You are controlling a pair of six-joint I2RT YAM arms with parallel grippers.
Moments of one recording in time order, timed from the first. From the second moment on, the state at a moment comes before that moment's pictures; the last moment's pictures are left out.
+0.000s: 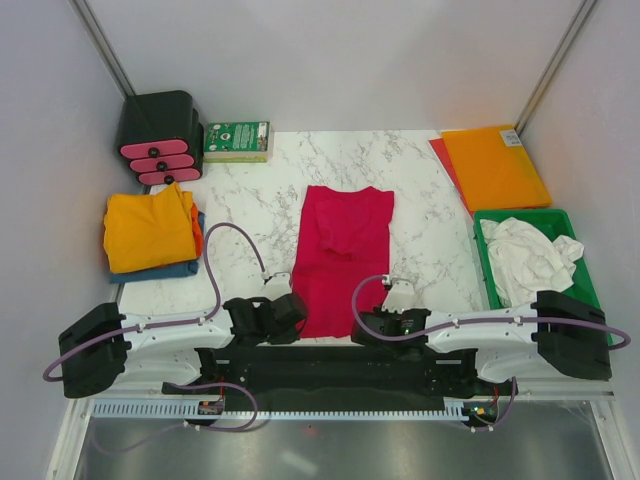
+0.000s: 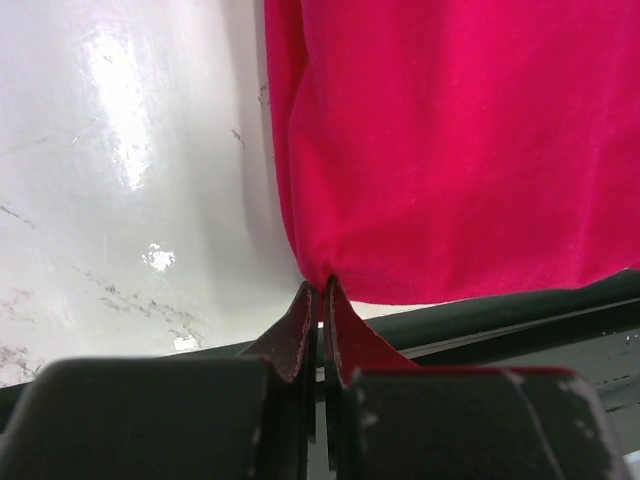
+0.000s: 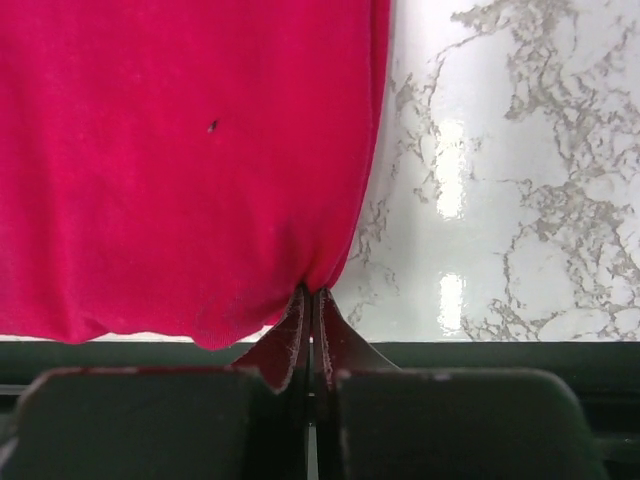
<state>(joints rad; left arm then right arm) -1.15 1.14 0.48 -0.47 -0.30 -1.11 1.32 1.31 0.57 -0.58 0.53 1.41</state>
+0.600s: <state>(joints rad) -1.19 1.03 0.51 -0.59 -0.36 -1.08 1.59 1.48 0.88 -1.02 0.65 1.61</state>
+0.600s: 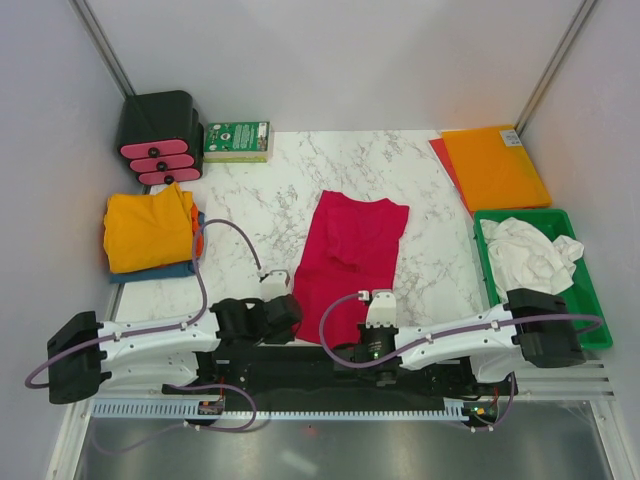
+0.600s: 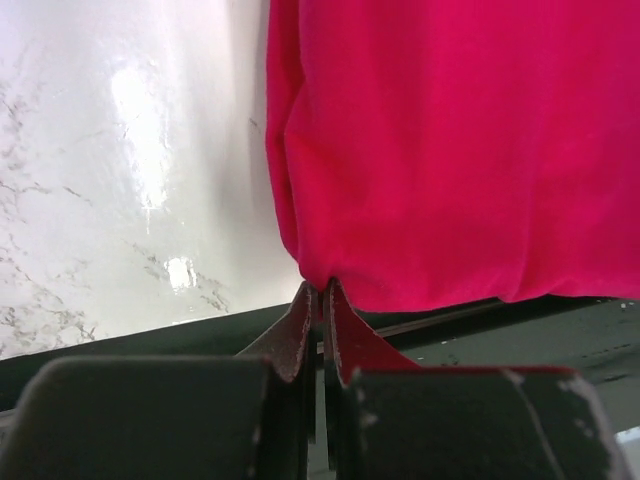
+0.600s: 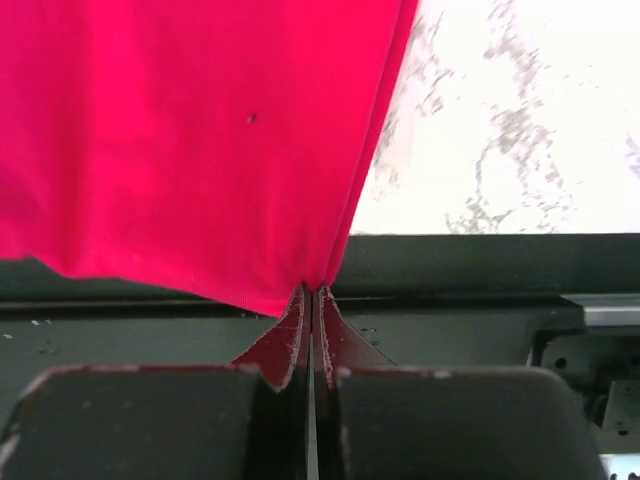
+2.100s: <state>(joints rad) -0.76 1.60 1.43 -0.54 -0.38 -0.56 0.72 1.53 1.22 -0.77 0.88 0.86</state>
